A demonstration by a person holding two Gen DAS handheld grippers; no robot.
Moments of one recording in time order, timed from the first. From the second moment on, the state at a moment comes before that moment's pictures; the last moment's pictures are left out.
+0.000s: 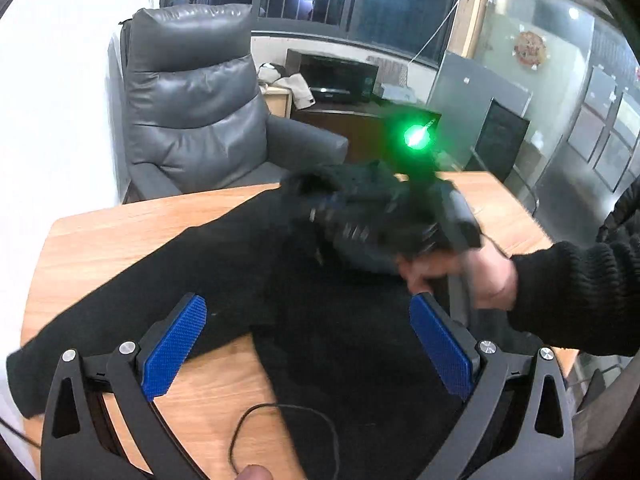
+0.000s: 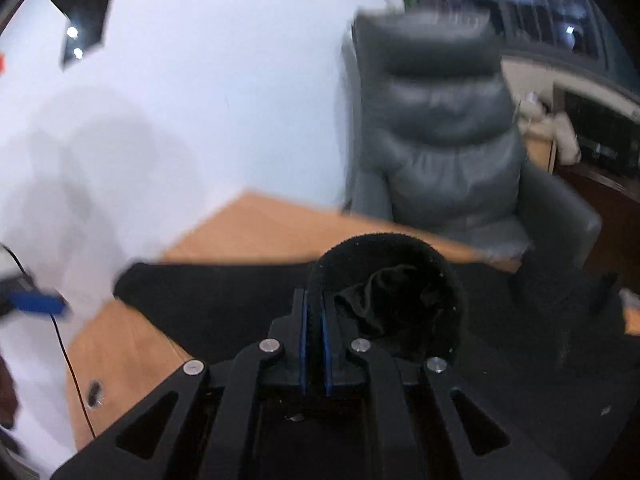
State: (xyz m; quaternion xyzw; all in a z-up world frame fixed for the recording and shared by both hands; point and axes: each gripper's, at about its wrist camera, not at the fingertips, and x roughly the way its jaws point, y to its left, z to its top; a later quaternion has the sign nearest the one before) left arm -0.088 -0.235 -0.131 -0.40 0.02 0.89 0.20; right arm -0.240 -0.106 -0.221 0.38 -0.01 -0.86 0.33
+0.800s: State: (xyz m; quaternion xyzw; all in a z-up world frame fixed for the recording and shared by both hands) left arm -0.160 -0.157 -0.271 -0.48 0.07 0.82 0.30; right arm -0.124 0.173 -0.314 0.42 0.25 -0.87 0.05
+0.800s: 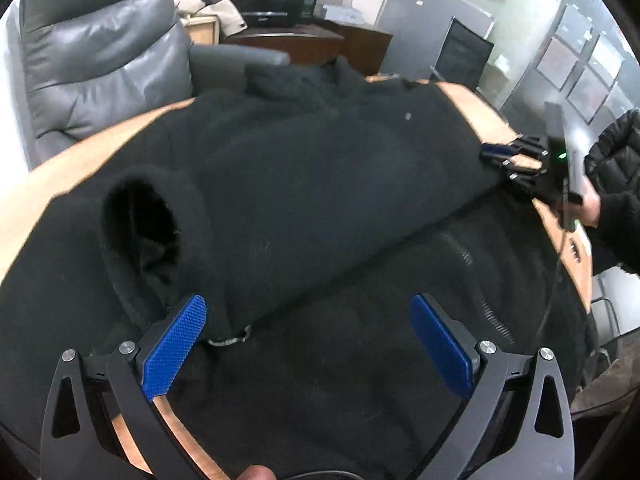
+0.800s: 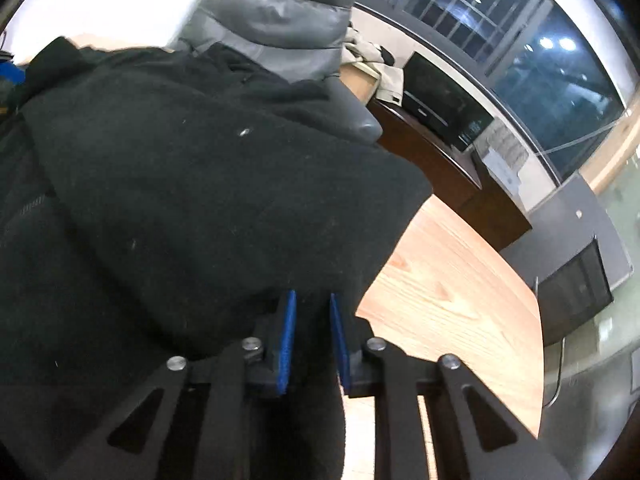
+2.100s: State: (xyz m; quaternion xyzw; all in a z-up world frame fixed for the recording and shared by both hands) left arm -0.160 -0.196 -0.273 -0.48 0.04 0.83 0.27; right arm -0.067 0.135 -0.276 0.37 0.33 -0.86 0.08
